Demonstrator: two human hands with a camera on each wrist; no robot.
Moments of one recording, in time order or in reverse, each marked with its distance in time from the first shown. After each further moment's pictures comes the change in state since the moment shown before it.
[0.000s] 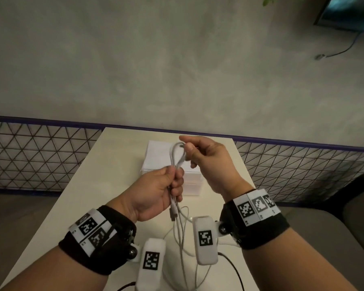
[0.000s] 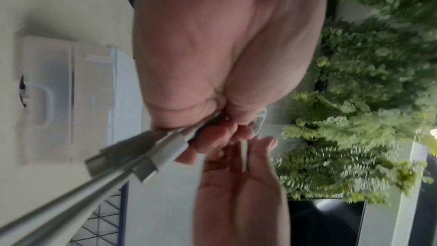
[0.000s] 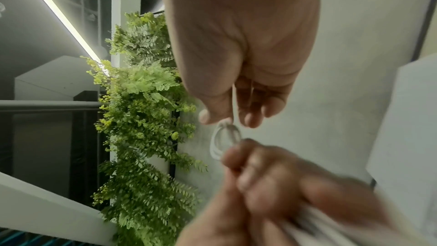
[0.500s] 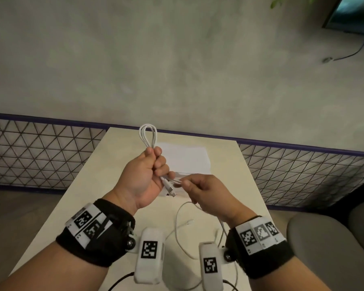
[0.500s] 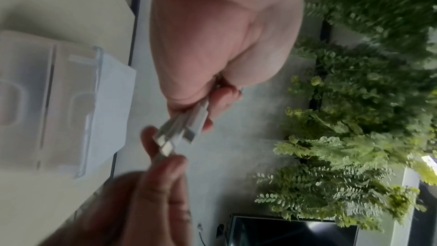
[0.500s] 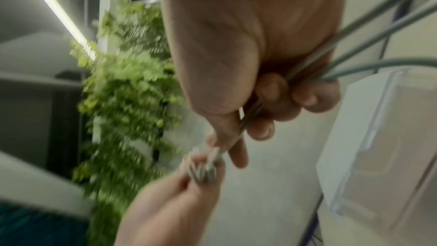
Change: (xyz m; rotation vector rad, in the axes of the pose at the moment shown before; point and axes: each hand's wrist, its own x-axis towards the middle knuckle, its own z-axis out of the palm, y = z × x) left_hand 0.015 0.015 -0.019 -0.295 0.230 0.259; right_hand -0.032 0.037 -0.001 -0.424 -0.270 0.142
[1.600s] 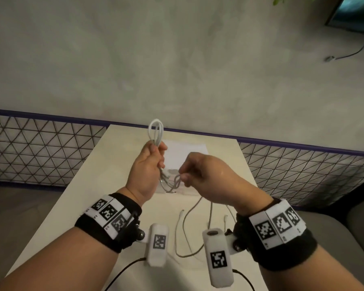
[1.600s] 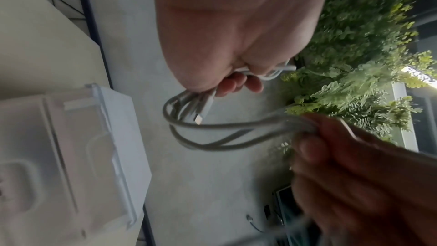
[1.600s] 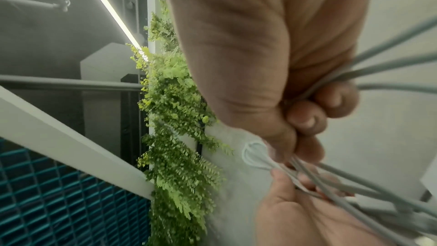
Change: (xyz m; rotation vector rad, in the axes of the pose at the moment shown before) left_hand 0.013 -0.016 -0.010 0.403 0.091 0.301; right_hand -0.005 -0.062 -0.026 -0.341 -0.036 -0.136
